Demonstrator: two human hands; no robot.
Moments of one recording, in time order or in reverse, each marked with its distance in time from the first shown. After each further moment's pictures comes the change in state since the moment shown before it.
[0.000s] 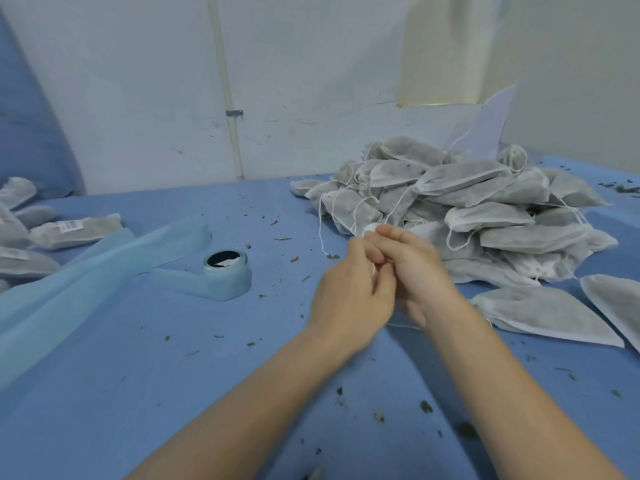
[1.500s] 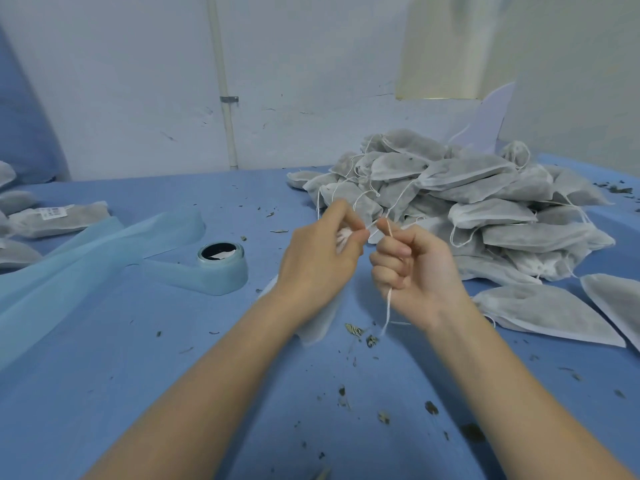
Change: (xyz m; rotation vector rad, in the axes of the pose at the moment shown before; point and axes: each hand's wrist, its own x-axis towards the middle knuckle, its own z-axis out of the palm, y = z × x) left_hand 0.027 -0.008 -0.036 0.001 -0.027 0.071; right_hand -0.003 -0.001 -0.004 0.416 -0.177 0.195
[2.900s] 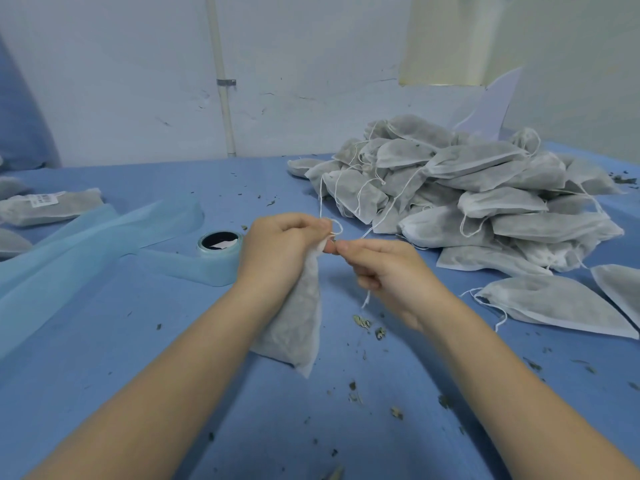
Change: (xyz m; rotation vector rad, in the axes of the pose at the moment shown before) left_hand -0.006 -0.023 -0.027 -0.459 0.067 -0.413; right_hand 0.009 0.027 -0.004 -0.957 0.009 -0.149
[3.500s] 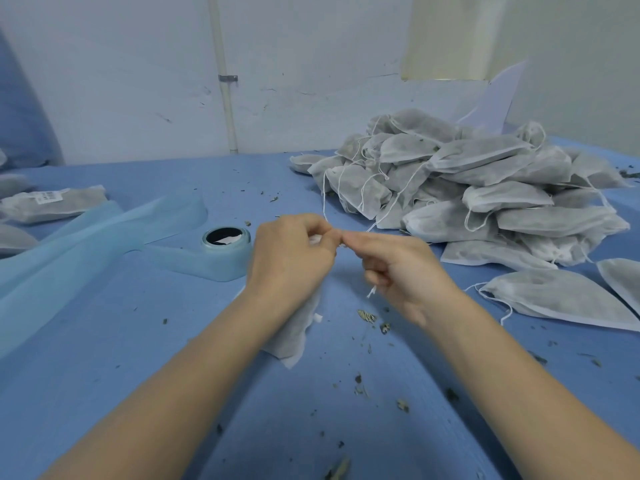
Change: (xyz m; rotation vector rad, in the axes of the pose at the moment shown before) left_hand -0.006 -0.001 0.004 0.544 0.062 0.203; right_hand -0.003 -0.004 0.004 0.226 0.113 0.105
